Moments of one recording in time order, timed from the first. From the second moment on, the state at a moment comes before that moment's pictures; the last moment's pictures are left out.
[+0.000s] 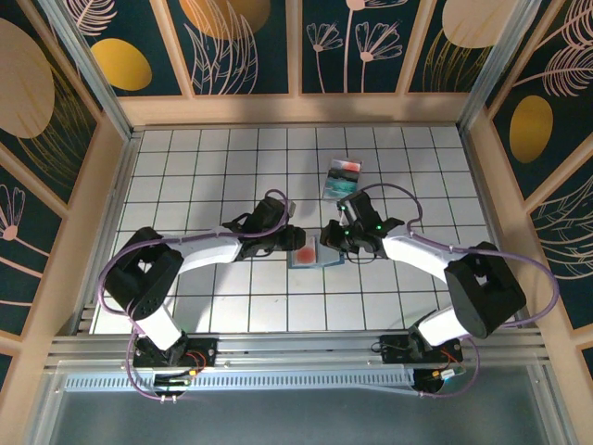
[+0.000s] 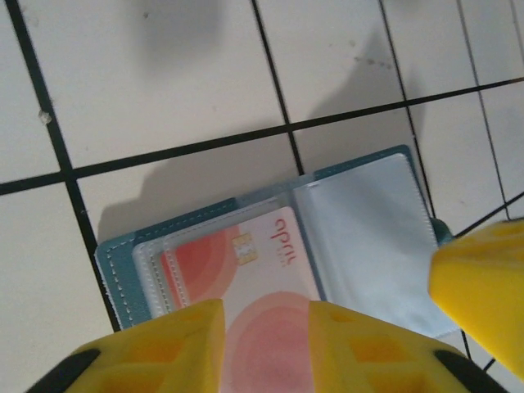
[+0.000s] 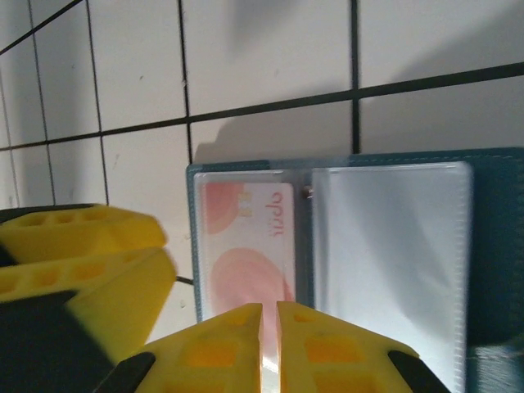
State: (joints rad) left arm -0.74 1.69 0.87 0.00 0.20 -0.68; right arm 0.61 1.47 0.76 -0.20 -0.30 0.79
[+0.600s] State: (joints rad) left arm -0.74 1.74 0.82 0.04 0.20 -0.68; right arm 0.61 1.60 0.76 -0.10 -0.37 0.81
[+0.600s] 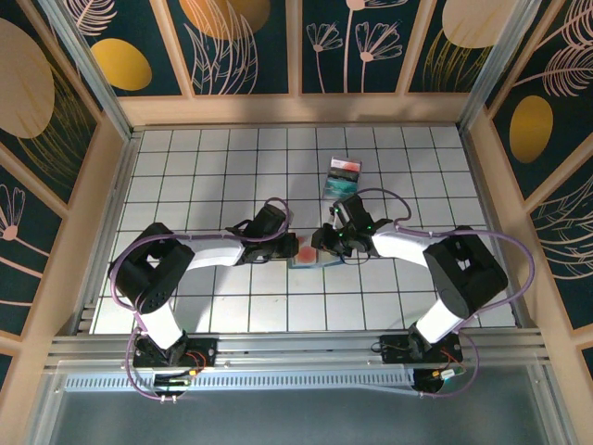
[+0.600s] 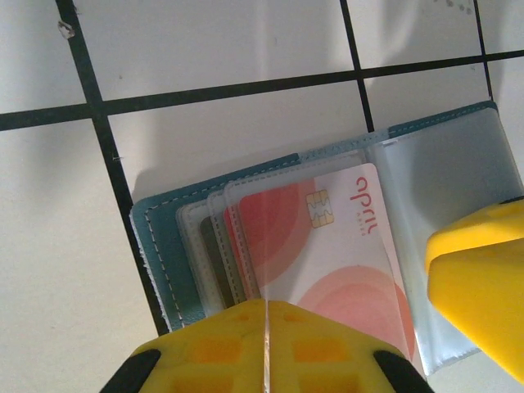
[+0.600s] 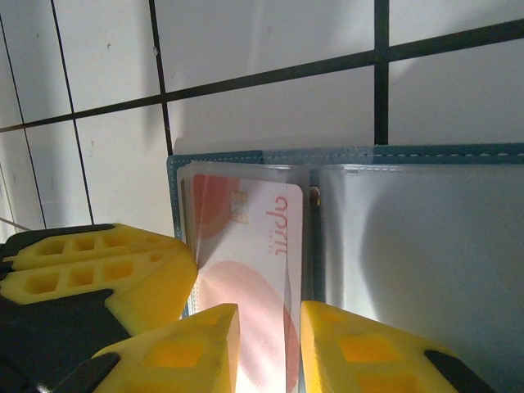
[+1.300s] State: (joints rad) left arm -0.74 1.73 0.81 0.04 0.16 -0.67; right arm 0.60 1.63 0.74 -0.05 -0.39 0.83
